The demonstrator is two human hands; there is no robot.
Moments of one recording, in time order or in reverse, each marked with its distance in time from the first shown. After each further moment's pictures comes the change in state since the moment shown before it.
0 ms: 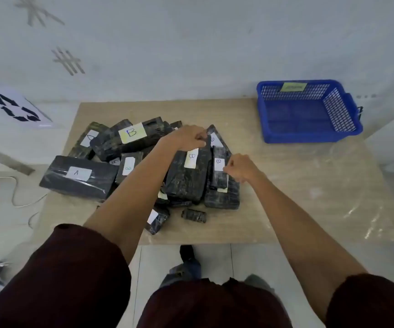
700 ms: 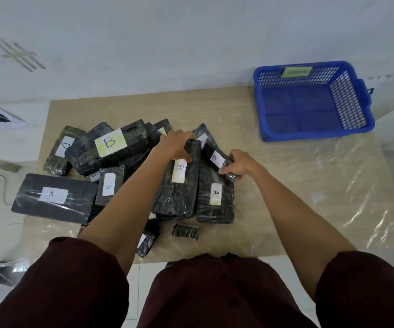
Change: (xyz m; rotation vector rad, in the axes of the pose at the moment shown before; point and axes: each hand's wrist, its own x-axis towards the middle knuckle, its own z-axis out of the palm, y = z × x) left_hand 0.079 -0.029 0.017 0.172 -0.099 -0.147; right_hand 0.072 0.022 -0.035 0.223 -0.190 0.097
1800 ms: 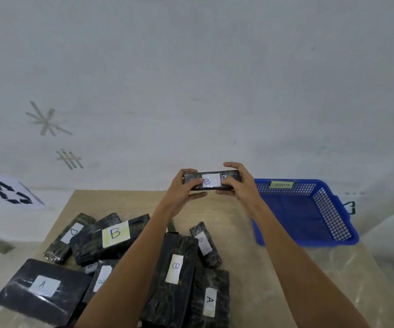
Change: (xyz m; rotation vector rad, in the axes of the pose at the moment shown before) left_hand -0.015 0.050 -0.119 -1.652 0.422 0.217; right_hand -0.033 -0.107 -0.138 0.901 0.270 -0.694
